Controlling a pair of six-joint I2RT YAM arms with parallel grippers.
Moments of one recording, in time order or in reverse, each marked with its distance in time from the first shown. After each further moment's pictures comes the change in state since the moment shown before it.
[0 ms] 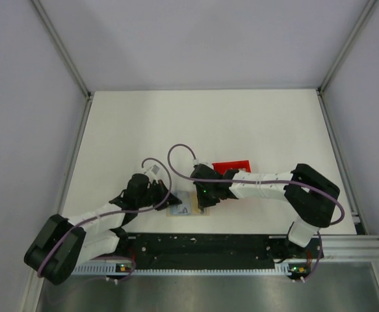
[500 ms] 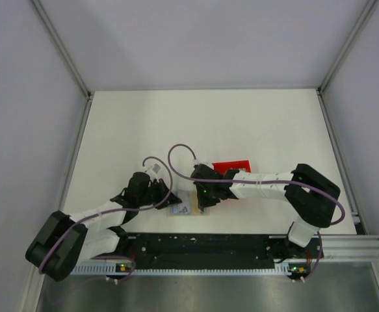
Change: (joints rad) left arm -0.006 0.023 0.037 -0.048 -0.008 0.037; right arm 0.000 -0.006 -0.008 0.002 0.002 0.000
